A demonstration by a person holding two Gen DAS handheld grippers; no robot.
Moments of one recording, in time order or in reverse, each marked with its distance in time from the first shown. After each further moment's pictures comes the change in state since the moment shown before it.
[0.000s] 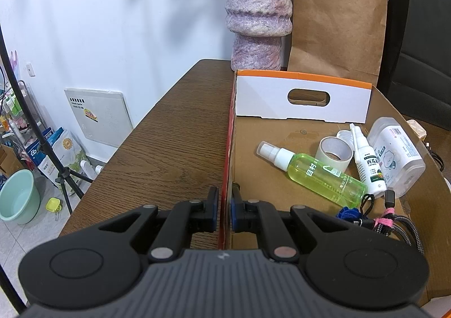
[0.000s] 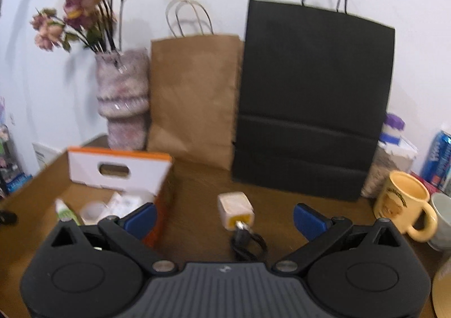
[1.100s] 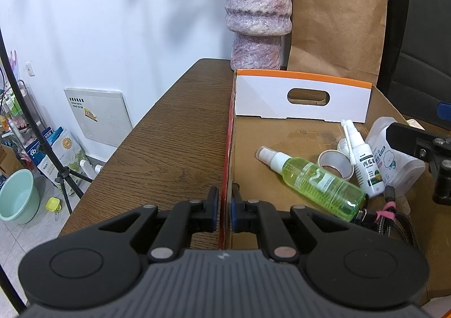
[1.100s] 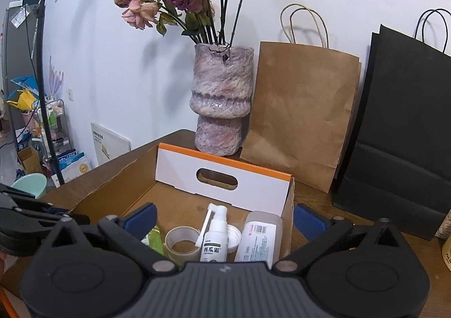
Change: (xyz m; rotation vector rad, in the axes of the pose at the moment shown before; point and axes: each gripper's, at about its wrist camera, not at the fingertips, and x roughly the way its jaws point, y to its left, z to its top) left arm -0.001 0.000 0.001 0.000 0.003 -0.002; right arm 0.010 0.116 0.023 -0.160 -0.021 0.241
